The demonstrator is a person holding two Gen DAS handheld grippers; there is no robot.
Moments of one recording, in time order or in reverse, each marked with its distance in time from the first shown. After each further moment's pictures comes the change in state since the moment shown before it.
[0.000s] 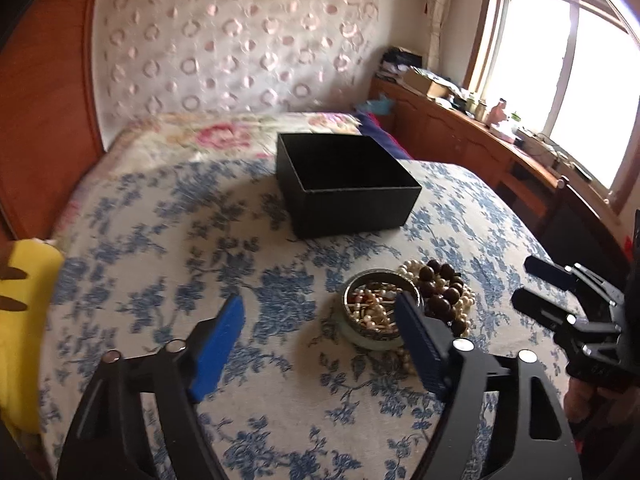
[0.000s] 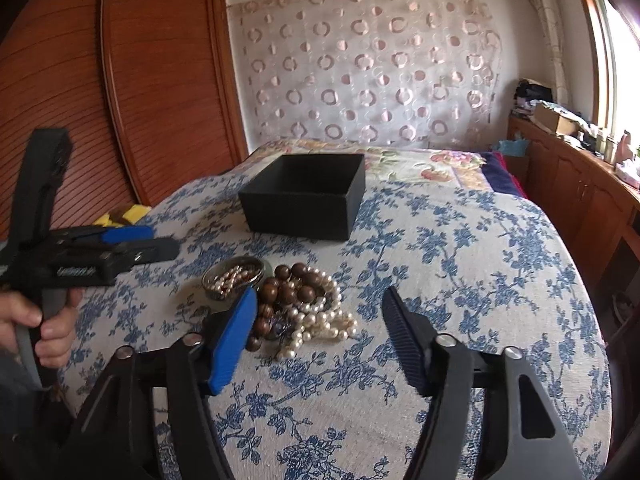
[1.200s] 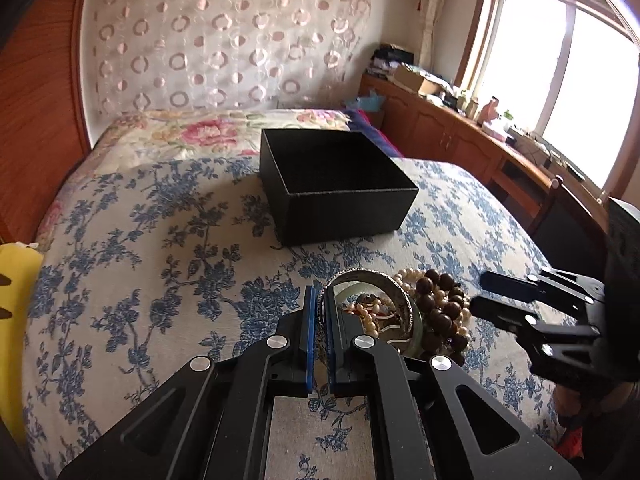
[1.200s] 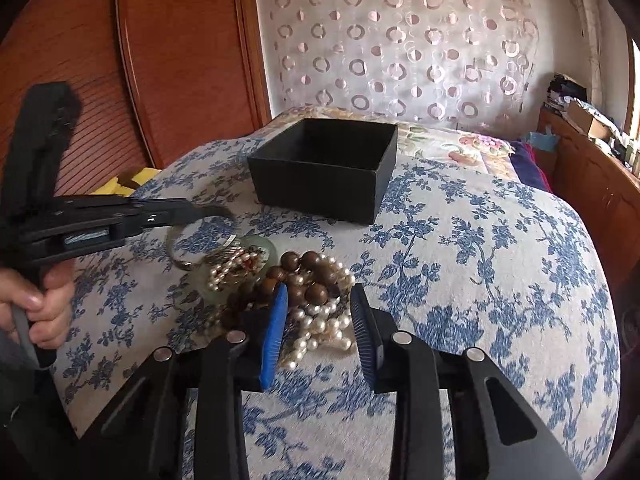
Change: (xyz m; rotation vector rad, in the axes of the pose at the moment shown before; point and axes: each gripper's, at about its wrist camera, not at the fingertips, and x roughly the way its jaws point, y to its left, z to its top) left arm 0.013 -0.002 0.005 0.002 -0.004 -0.028; right arm 0.042 -0.003 0.013 -0.069 0.120 0.069
